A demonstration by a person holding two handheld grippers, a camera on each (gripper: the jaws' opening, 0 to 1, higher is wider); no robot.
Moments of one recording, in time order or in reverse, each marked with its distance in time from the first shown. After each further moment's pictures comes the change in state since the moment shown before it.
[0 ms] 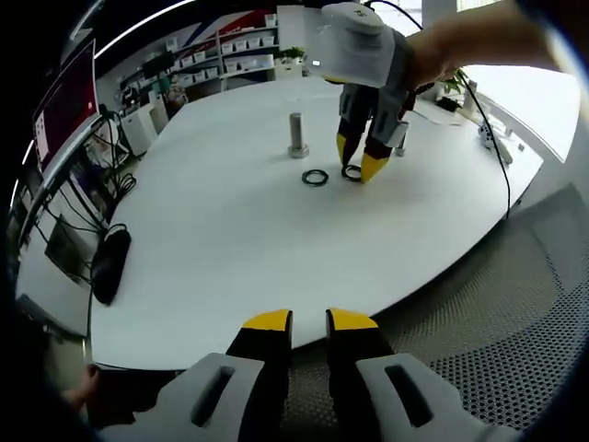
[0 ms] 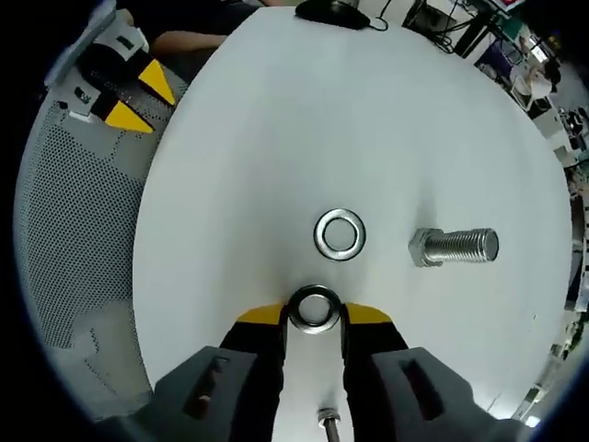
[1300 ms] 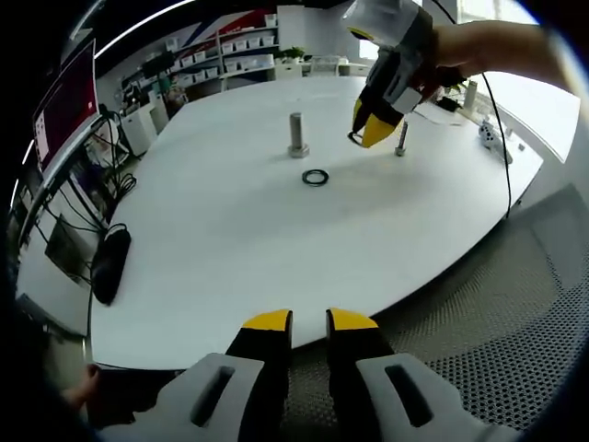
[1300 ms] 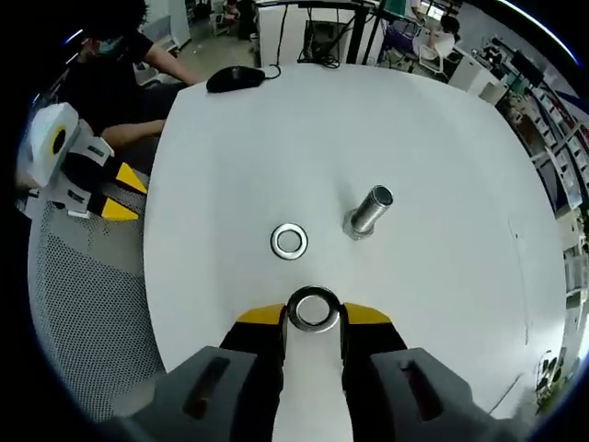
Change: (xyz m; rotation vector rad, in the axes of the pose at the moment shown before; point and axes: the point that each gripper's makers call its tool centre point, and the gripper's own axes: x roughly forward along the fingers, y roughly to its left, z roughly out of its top) left arm -0.001 0.000 0.000 -0.001 0.000 0.001; right arm -0.052 -0.019 -0.001 0.334 -0.177 -0.133
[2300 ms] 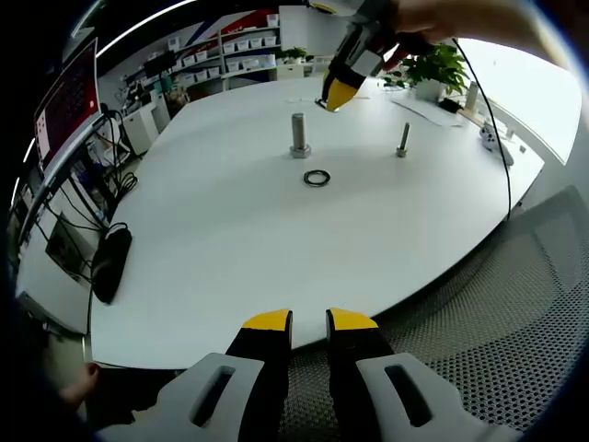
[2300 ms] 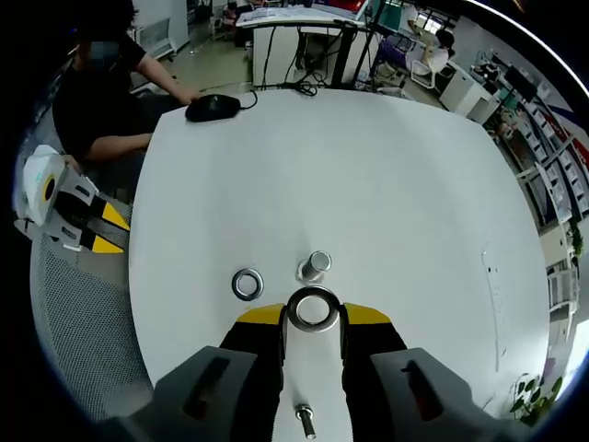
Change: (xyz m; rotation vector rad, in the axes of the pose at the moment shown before) left arm 0.000 0.000 0.000 -0.007 -0.002 0.004; right arm -0.011 -0.042 0.055 -0.038 -0.046 -0.050
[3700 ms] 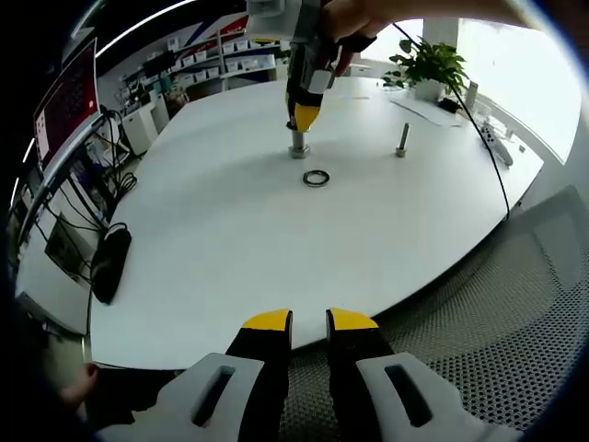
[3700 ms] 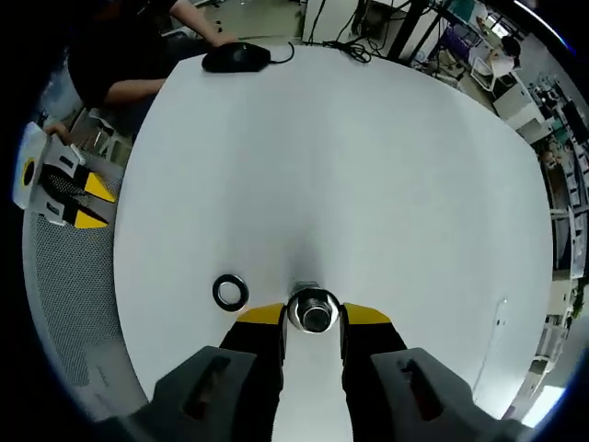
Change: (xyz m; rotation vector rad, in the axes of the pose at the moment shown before) left arm 0.003 0.000 0.000 0.000 0.000 -0.004; right arm 0.055 -0.002 0.008 -0.217 0.219 0.117
